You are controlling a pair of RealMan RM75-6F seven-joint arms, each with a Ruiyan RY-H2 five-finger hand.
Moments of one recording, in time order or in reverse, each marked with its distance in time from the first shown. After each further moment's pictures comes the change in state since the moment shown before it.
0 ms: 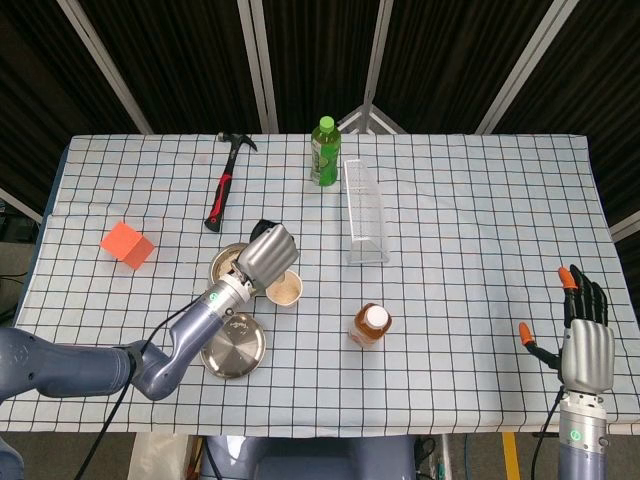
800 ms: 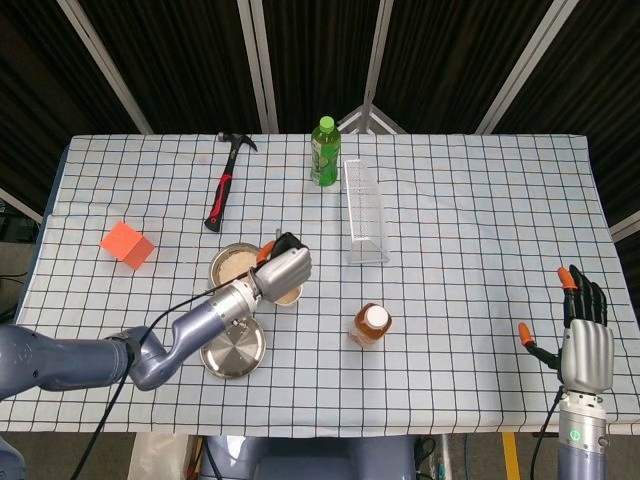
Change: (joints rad) left arm -0.030 0.008 0.056 0.061 0.243 -0.086 0.134; right arm 0.000 -0.002 0.001 0.000 0.001 0.000 0.003
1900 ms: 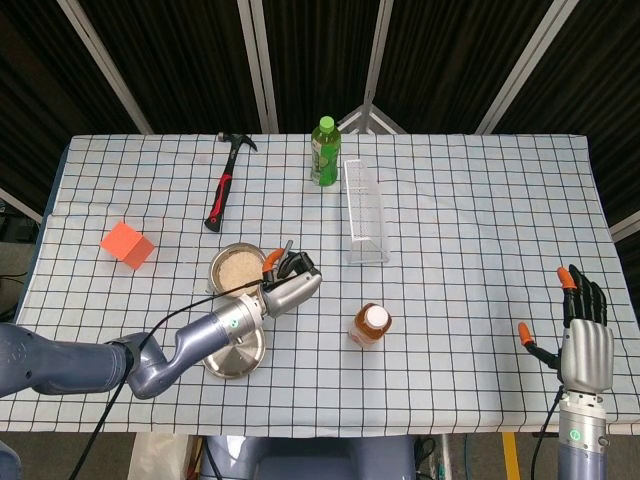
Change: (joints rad) left arm -0.010 0.024 -0.010 -0.093 0.006 -0.055 0.326; right arm 0.001 0.002 -0.001 0.000 -0.002 -0.001 -0.001
